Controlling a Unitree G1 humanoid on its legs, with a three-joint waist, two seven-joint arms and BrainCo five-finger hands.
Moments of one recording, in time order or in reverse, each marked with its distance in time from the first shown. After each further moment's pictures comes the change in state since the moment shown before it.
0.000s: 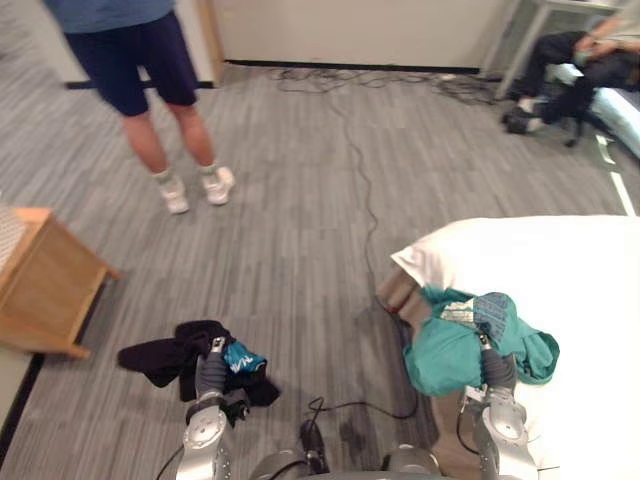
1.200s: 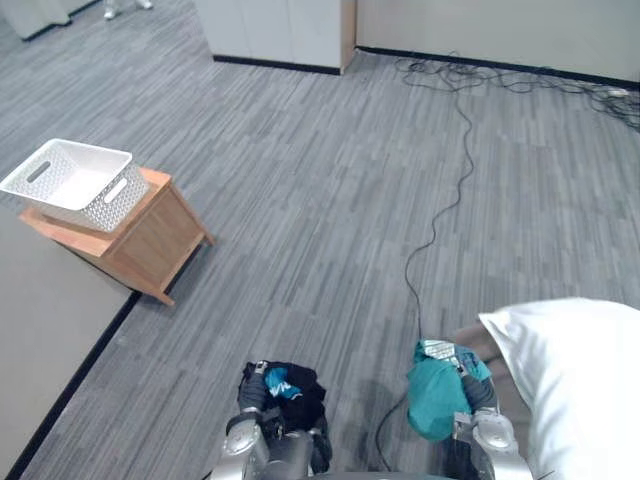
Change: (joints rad) left arm -0.023 -0.024 -0.090 0.225 -0.082 0.039 -0.004; right arm -0.086 -0.083 0.158 0.282 -0.113 0.083 0.041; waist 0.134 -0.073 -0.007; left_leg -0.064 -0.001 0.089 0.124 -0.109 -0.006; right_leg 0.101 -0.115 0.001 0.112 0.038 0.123
